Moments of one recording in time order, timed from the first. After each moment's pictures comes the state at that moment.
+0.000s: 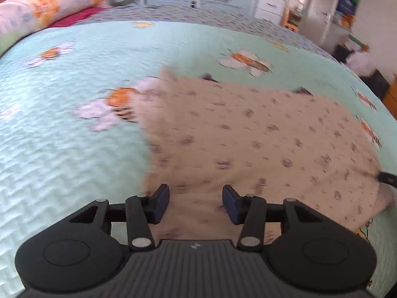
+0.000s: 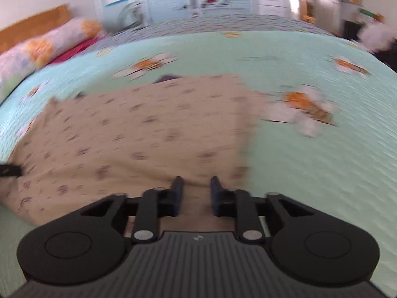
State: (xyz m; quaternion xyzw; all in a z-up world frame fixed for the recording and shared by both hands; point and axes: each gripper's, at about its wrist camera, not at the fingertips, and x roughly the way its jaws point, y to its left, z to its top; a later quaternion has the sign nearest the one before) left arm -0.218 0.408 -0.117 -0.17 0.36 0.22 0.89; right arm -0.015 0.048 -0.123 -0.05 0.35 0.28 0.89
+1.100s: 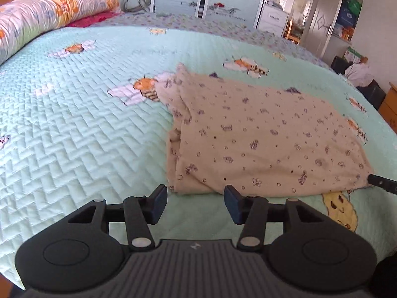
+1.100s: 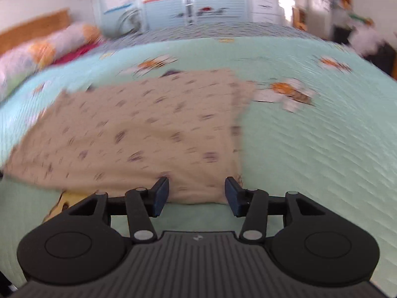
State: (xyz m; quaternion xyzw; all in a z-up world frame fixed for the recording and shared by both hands) left arm -0.289 0.366 -0.111 -0.17 0.33 0.23 0.90; right arm -0.073 0.029 -0.132 -0.03 0.33 0.27 0.90
